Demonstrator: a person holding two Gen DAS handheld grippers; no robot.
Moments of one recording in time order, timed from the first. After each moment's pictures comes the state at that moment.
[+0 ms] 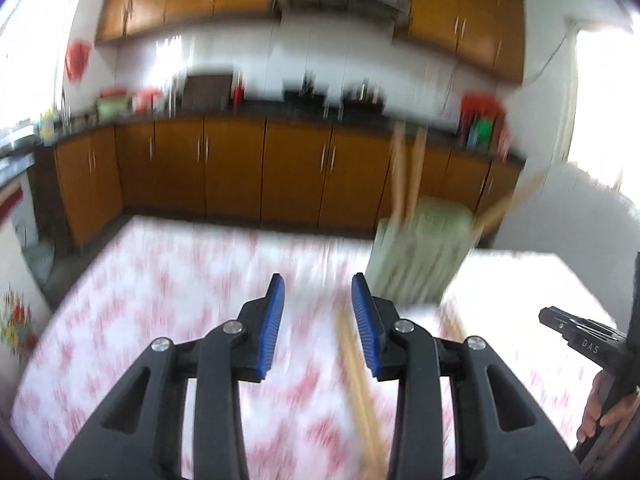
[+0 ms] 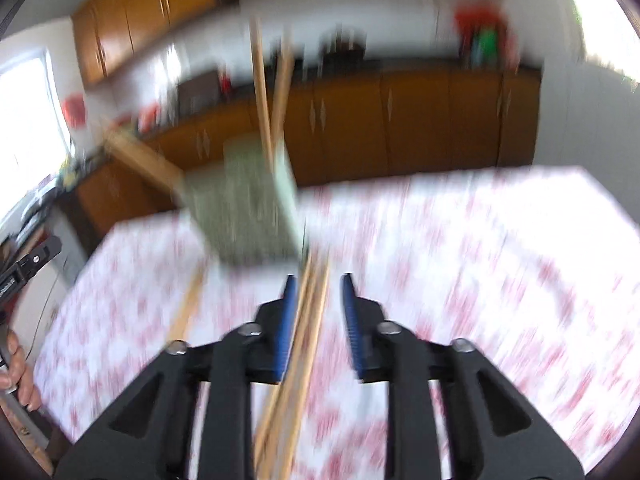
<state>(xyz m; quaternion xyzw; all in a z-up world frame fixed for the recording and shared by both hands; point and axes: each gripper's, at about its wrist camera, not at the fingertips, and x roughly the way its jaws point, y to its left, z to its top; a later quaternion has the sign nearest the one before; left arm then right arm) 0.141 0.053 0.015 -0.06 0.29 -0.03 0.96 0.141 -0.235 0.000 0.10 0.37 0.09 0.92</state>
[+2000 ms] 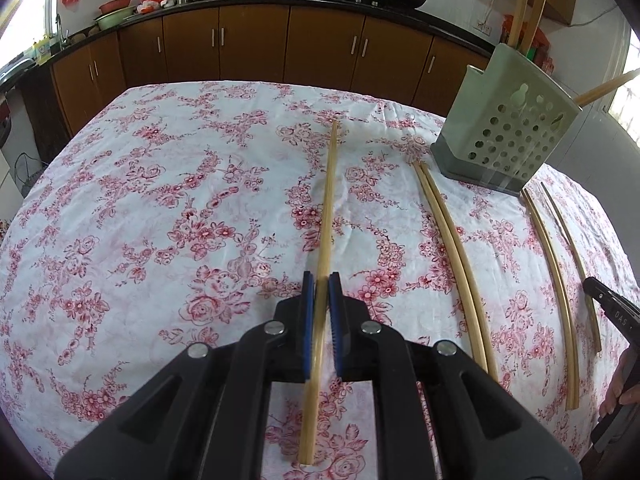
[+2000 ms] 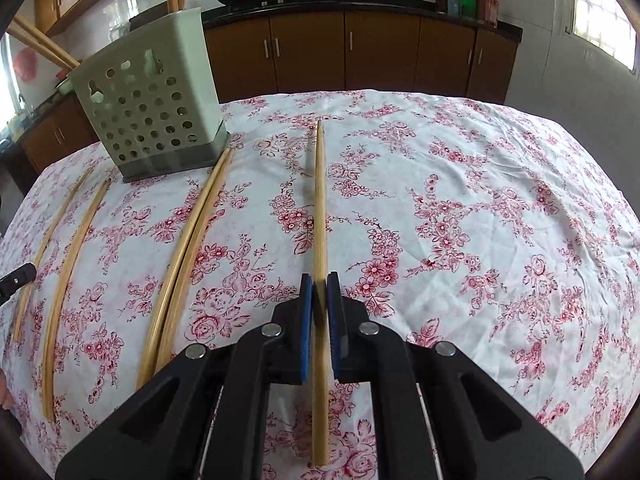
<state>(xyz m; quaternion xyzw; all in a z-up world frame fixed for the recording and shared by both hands) 0.183 0.078 -0.098 -0.07 0.44 0.00 0.90 0.158 -0.250 -0.081 0.05 0.43 0.00 0.90</state>
